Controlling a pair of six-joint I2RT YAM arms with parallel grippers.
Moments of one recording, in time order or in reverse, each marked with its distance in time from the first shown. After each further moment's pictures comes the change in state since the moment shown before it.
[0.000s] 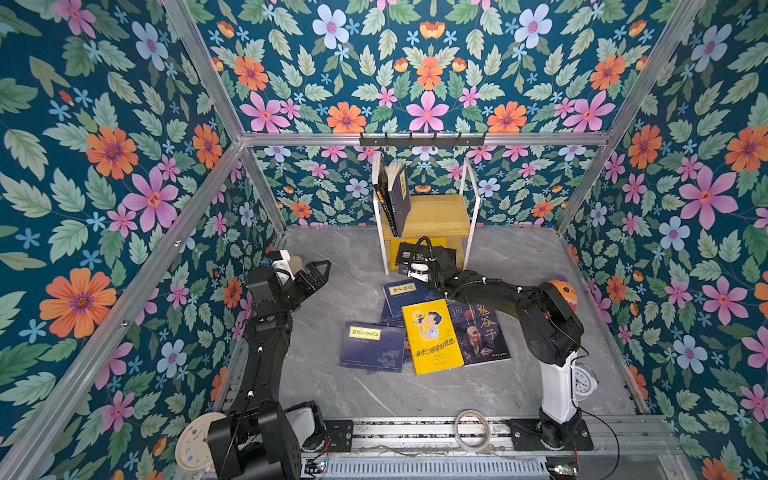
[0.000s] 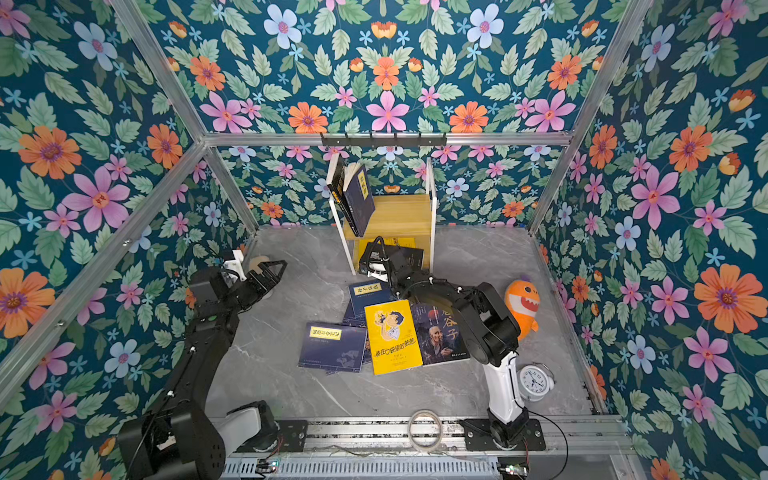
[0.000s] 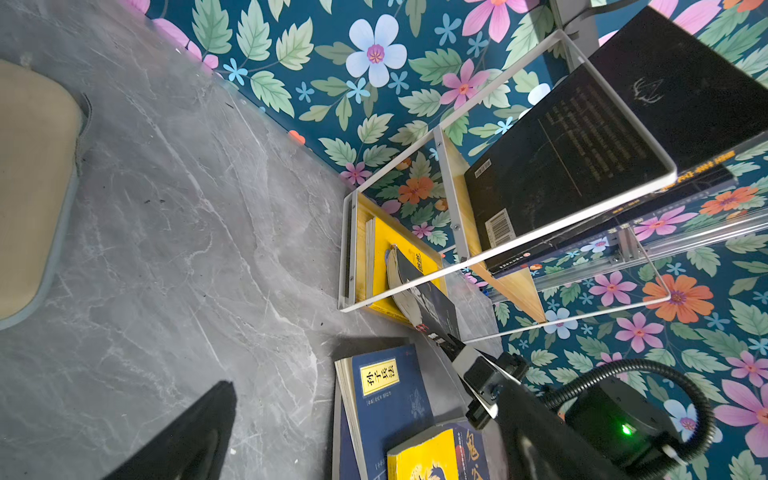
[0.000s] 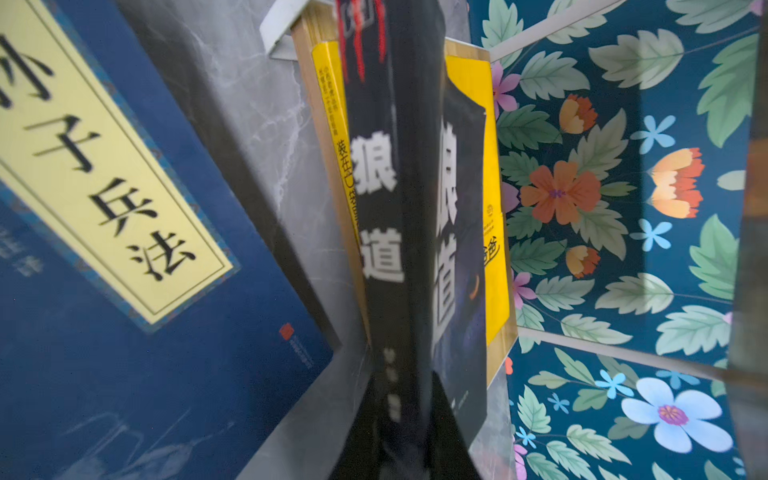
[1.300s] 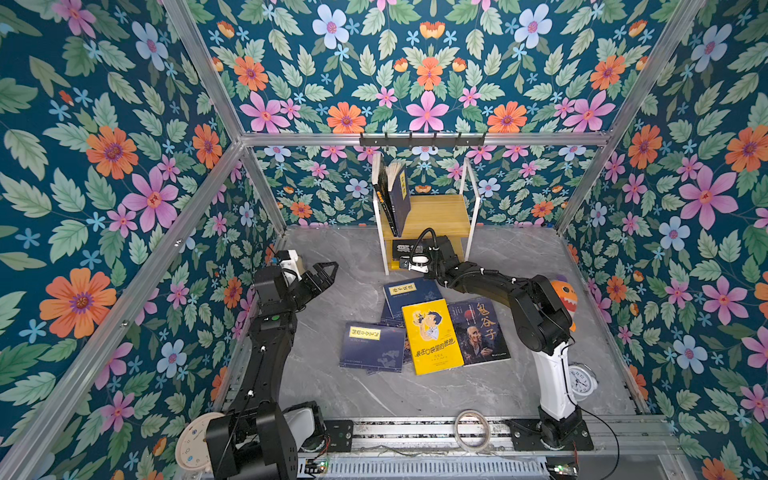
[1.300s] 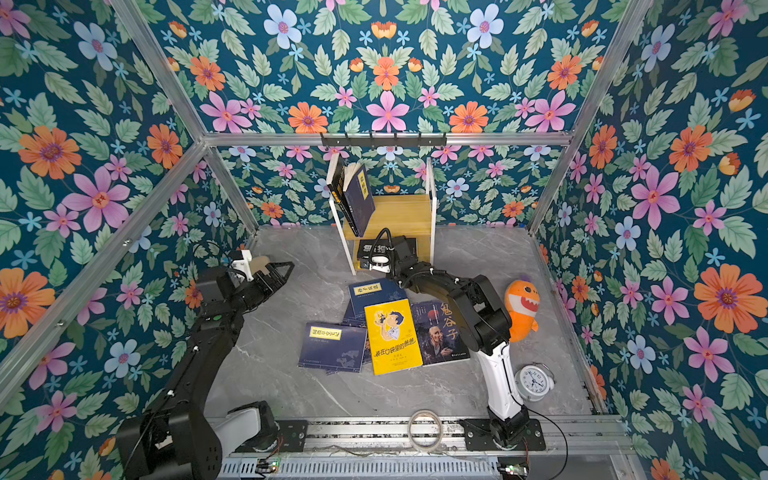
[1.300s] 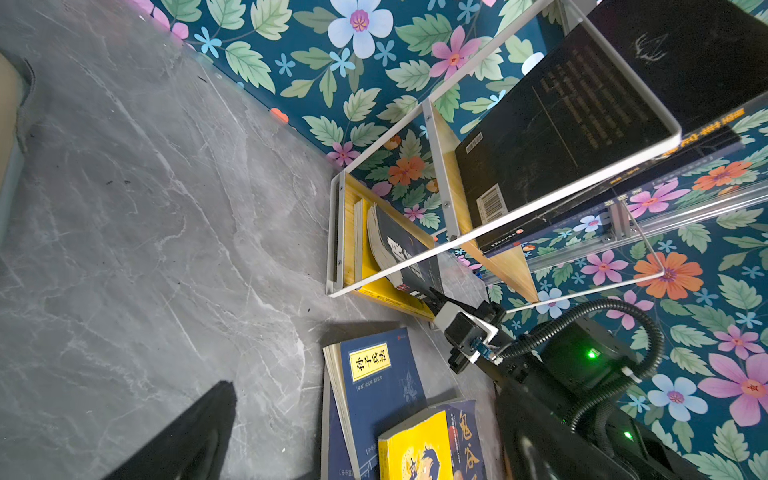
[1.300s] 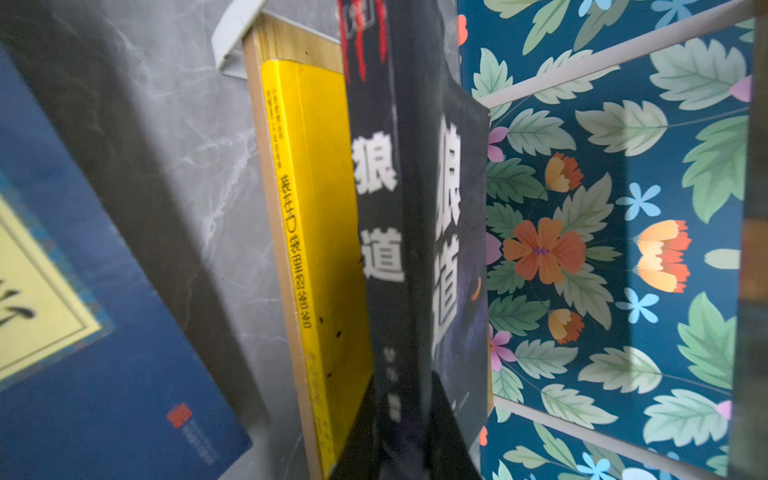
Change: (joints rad) left arm -0.046 0.000 -0.007 -0.001 0.001 0.000; right arm -0.060 0.111 0.118 0.056 -0.151 -0.151
